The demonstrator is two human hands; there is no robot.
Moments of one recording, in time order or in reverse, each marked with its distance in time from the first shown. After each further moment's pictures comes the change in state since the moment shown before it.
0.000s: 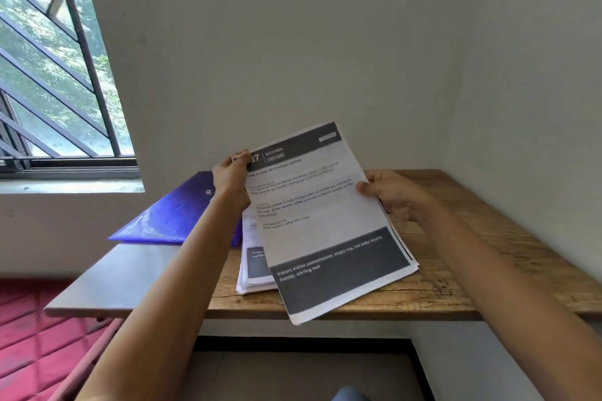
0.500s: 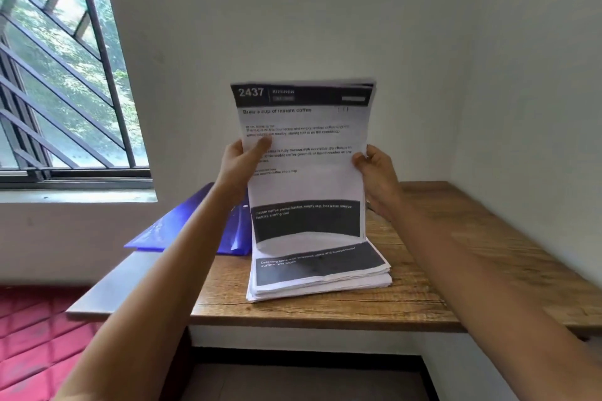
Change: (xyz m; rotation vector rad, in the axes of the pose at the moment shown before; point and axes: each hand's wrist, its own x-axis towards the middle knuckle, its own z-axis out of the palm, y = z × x) left_hand -0.019 0.044 0.001 0.305 -0.316 0.286; right_hand 0.011 -0.032 0.043 0.199 0.323 -0.399
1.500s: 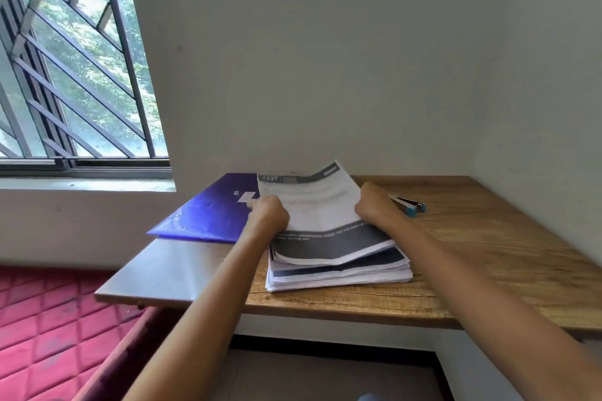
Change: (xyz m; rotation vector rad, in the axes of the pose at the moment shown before) left_hand -0.052 -0.041 0.006 1.258 -0.105 -0.341; right_hand -0.022 0.027 0.025 -1.088 -0.199 0.183
